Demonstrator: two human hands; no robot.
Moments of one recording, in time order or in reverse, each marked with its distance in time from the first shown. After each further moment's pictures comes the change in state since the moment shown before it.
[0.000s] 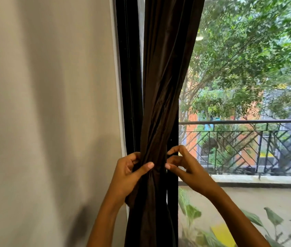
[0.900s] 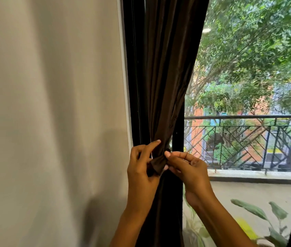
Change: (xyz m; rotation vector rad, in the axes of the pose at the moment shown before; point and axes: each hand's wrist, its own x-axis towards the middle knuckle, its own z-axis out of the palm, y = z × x) left_hand -0.039 -0.002 0.028 0.505 0.312 0.396; right_hand -0.022 -0.055 0.054 0.707 0.540 0.405
